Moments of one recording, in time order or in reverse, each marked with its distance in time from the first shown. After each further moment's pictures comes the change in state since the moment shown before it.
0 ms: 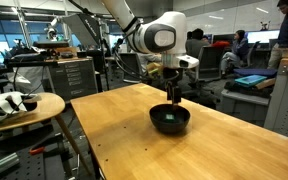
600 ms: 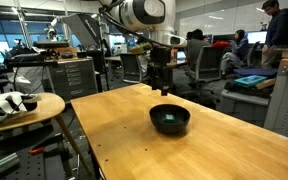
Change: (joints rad) arm 0.014 -0.226 0.018 -0.113 -0.171 -0.232 -0.114
